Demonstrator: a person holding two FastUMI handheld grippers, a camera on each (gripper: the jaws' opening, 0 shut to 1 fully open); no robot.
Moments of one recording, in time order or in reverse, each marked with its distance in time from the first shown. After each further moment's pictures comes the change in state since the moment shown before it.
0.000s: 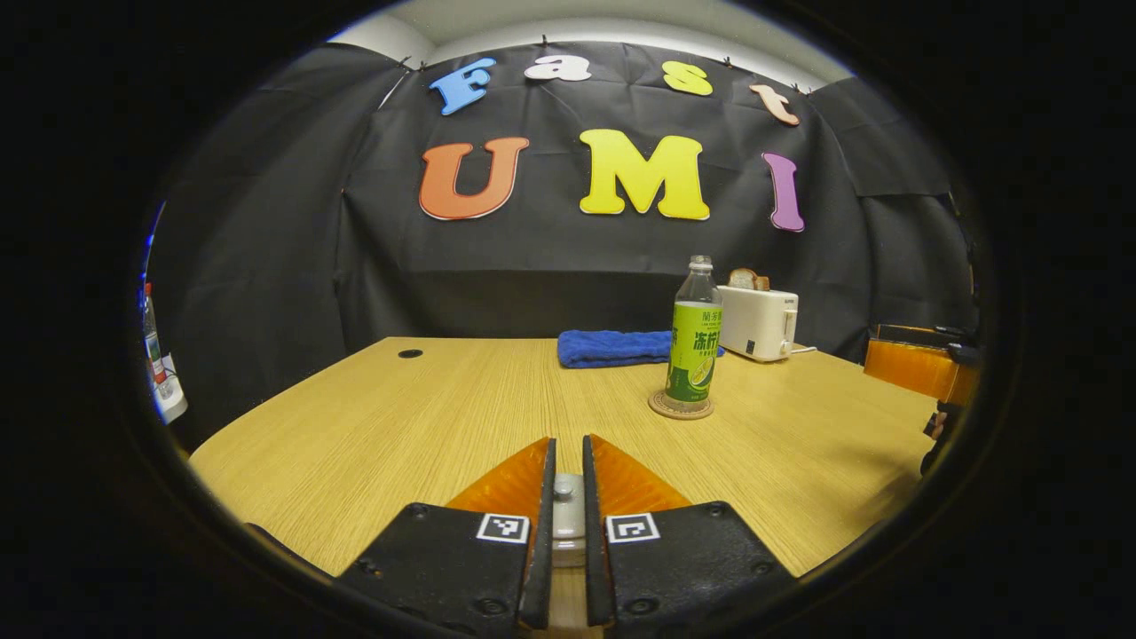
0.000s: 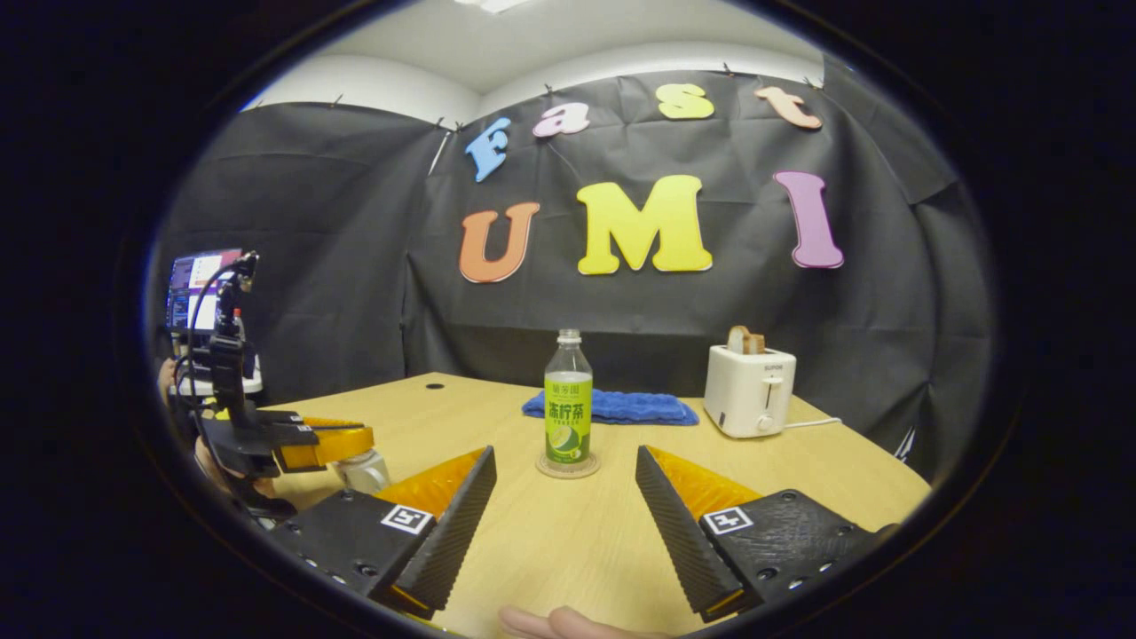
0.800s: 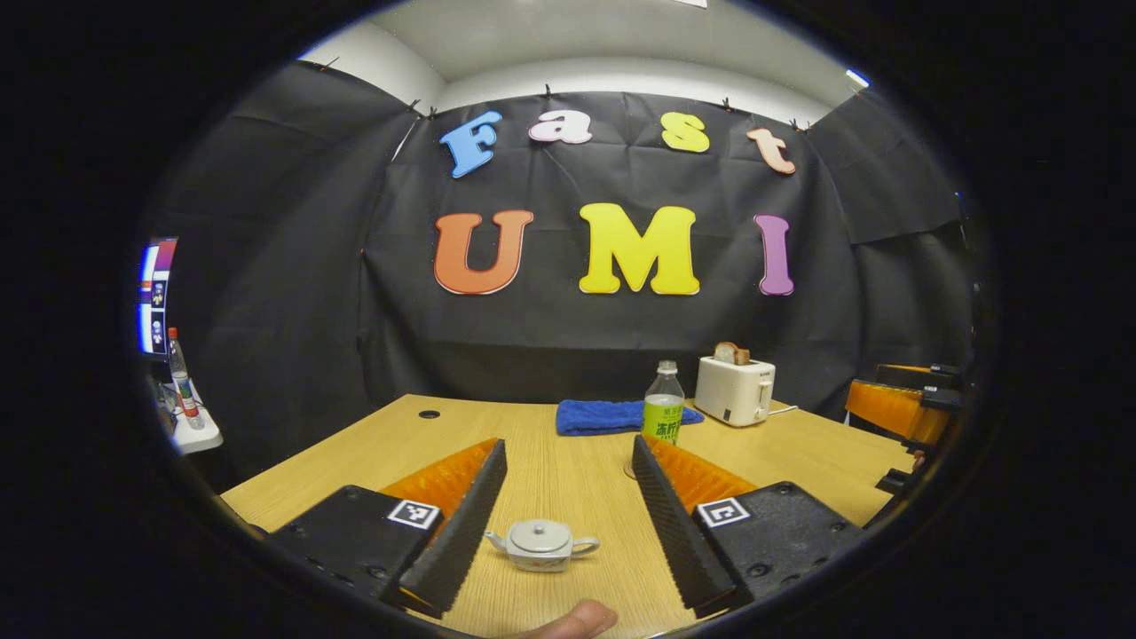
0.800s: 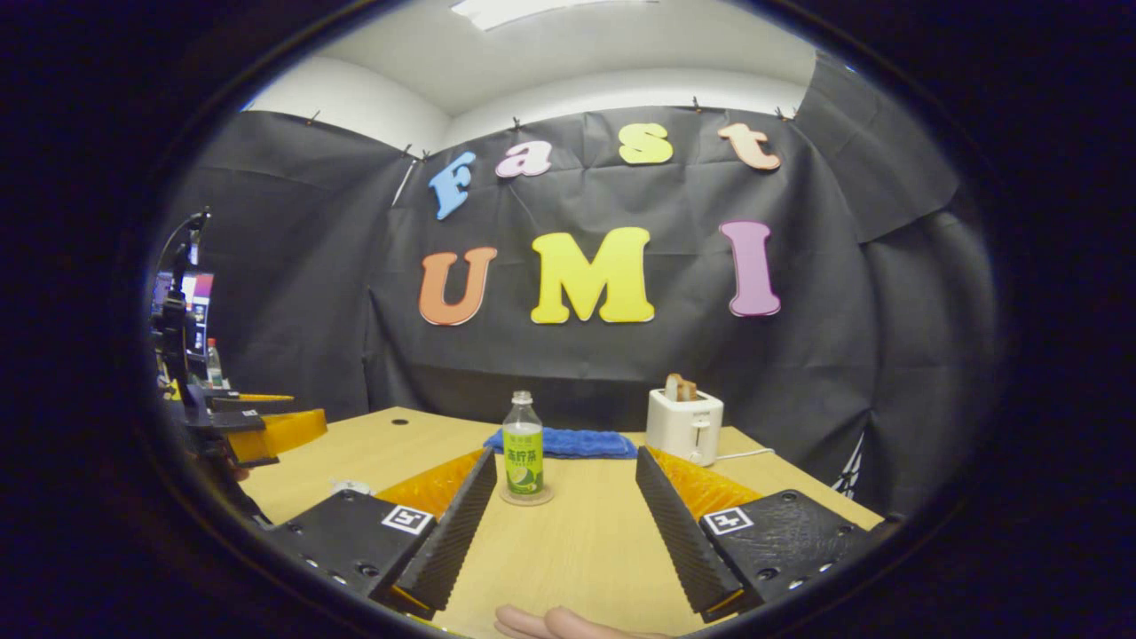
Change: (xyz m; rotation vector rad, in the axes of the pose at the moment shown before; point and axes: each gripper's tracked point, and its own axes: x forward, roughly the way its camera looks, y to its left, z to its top) left arm -0.085 -0.024 0.111 -0.016 -0.176 0.037; right arm -0.071 -0.032 0.077 0.008 -0.089 -0.165
